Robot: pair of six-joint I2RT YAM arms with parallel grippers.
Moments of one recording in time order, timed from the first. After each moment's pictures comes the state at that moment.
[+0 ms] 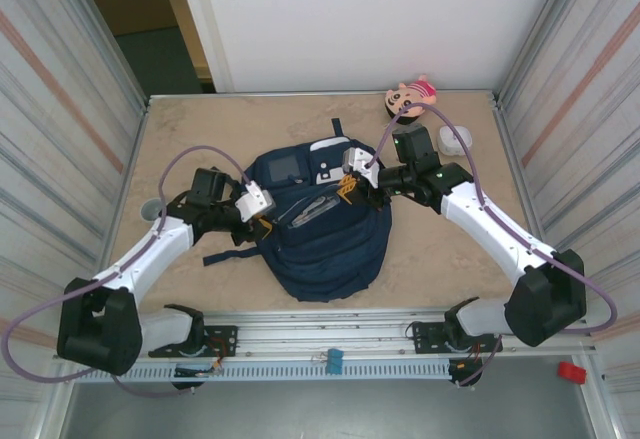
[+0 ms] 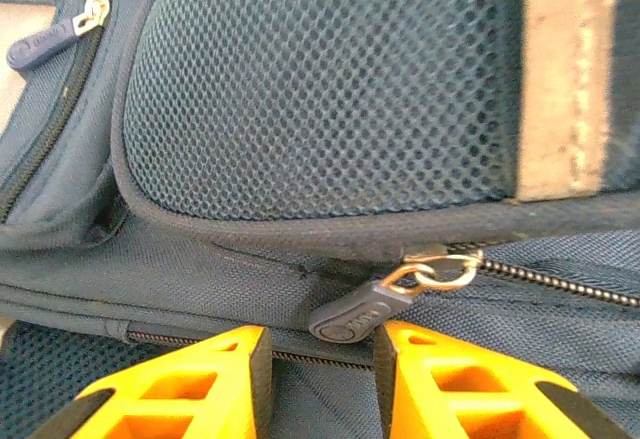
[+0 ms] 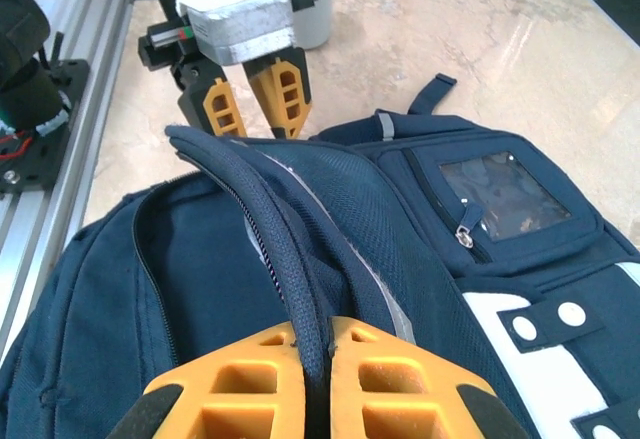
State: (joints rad) left arm -0.28 1.20 0.73 -0.50 0.56 0.70; right arm 0.48 1.34 1.10 -0.48 -0.76 -0.61
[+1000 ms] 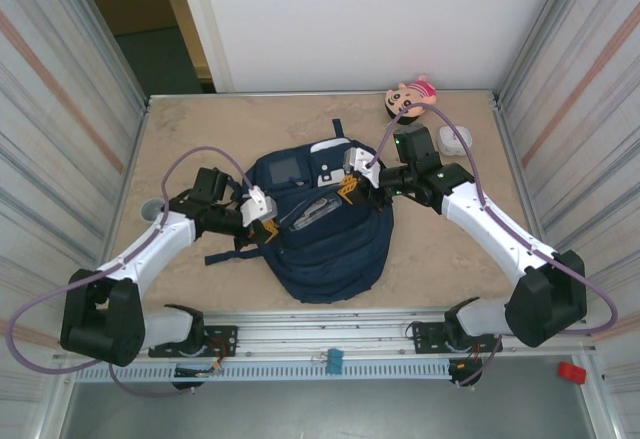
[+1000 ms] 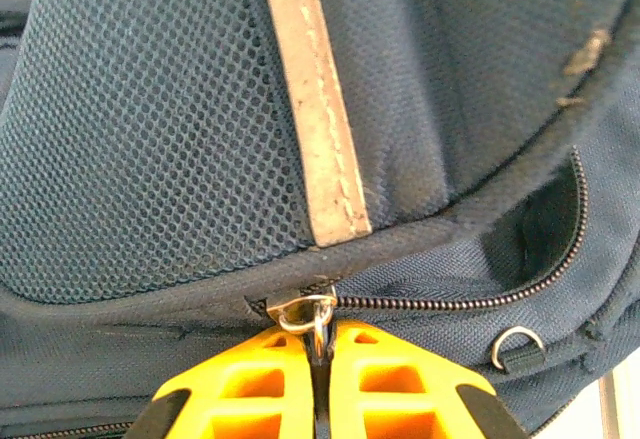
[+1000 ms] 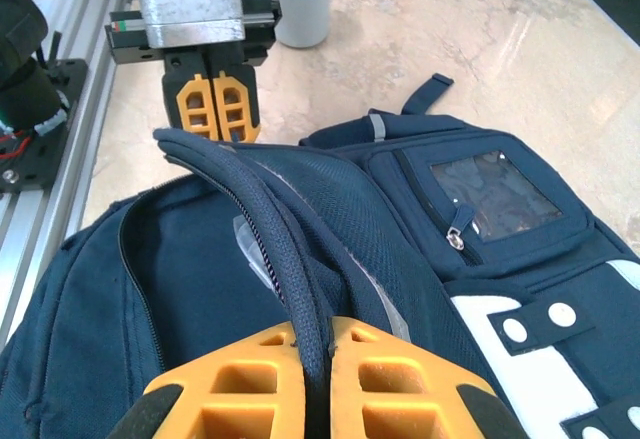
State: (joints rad) left arm -0.27 1.24 0.75 -0.59 0.79 0.82; right arm 0.47 1.33 1.10 -0.48 -0.76 -0.61
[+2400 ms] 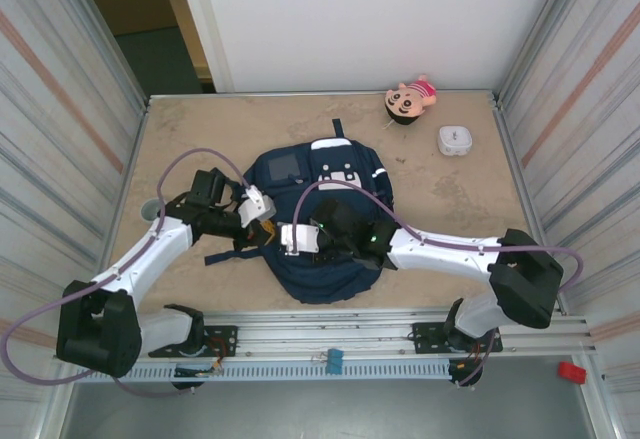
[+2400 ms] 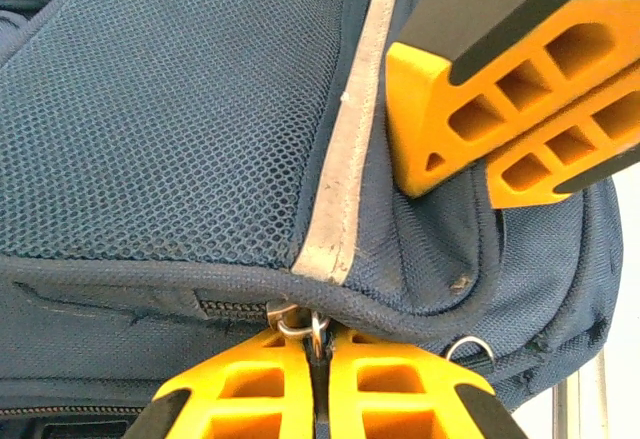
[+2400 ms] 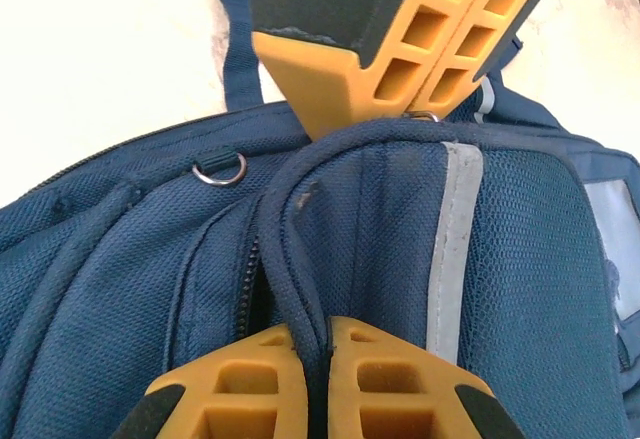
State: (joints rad) left arm -0.29 1.19 0.74 -0.61 0.79 0.71; right arm 1.06 1.46 0.89 -0.10 0.00 -0.64
